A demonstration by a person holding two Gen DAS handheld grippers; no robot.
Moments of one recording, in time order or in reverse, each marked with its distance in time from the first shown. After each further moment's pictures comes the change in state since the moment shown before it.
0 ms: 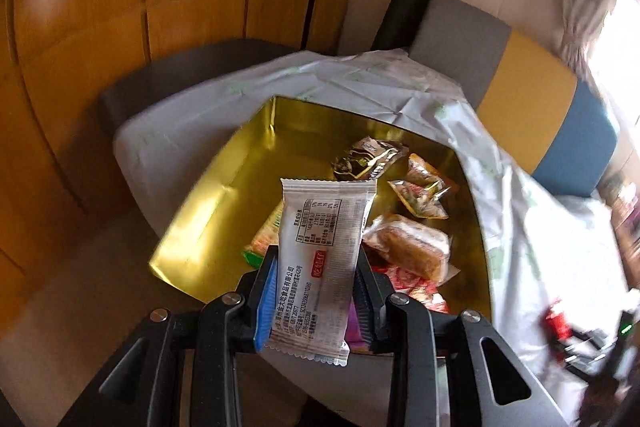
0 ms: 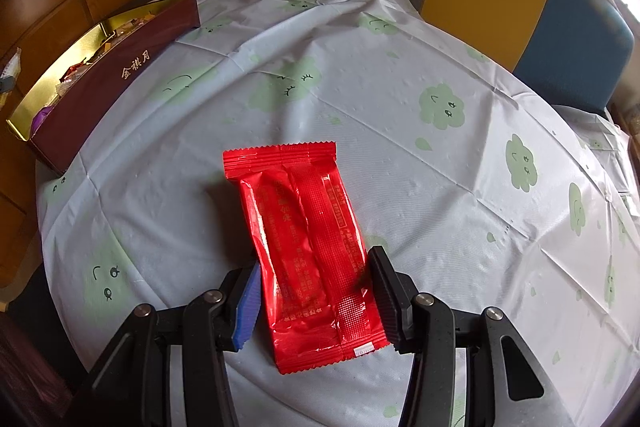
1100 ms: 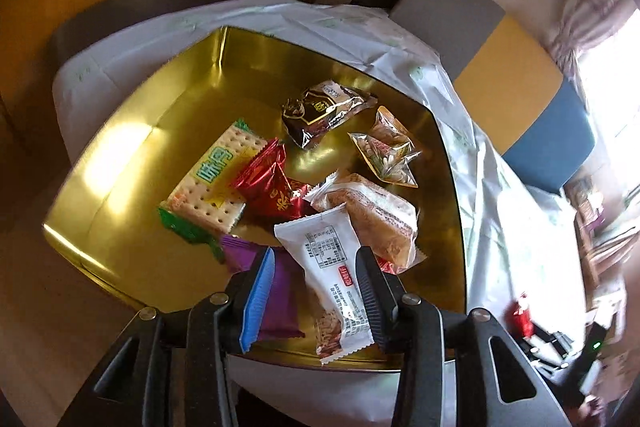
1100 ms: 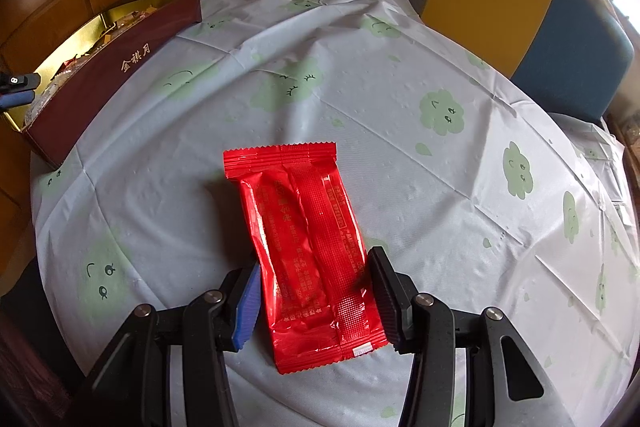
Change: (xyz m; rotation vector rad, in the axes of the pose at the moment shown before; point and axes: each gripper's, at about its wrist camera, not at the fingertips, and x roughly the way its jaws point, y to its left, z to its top) left arm 0.052 -0.024 -0.008 -0.026 0.156 -0.121; right arm 0.000 0.002 0.001 -0.036 0.001 -0.027
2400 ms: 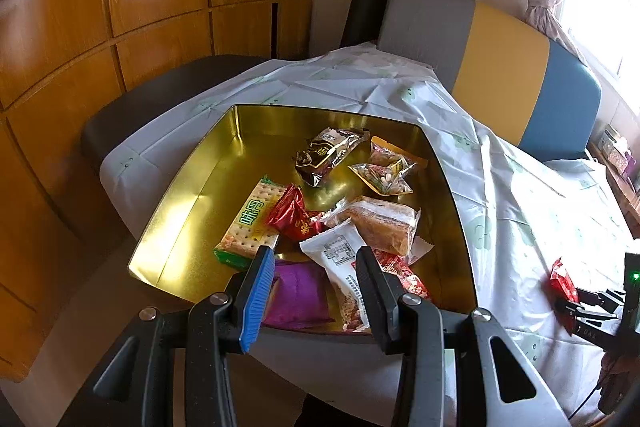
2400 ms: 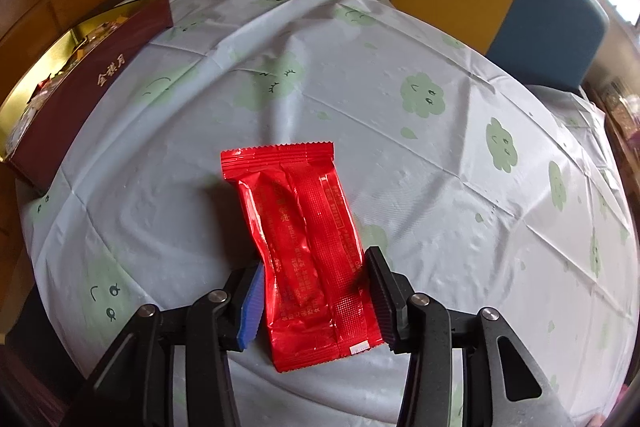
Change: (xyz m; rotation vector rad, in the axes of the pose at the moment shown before) left arm -0.050 -0.023 -0.020 0.219 -0.186 0.158; right arm 0.004 0.001 0.003 0.110 0.034 -0.067
